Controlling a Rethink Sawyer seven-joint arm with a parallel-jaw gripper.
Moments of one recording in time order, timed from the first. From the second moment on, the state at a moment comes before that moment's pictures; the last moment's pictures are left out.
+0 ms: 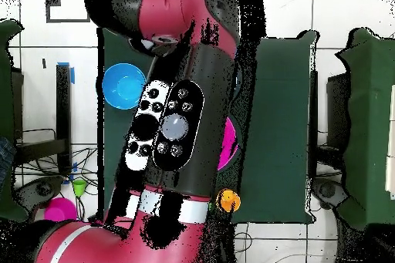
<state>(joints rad) 0.06 -0.32 -0.52 0.61 0.07 1.37 2.67</state>
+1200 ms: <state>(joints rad) 0.06 -0.29 -0.52 0.62 0.07 1.40 2.67</state>
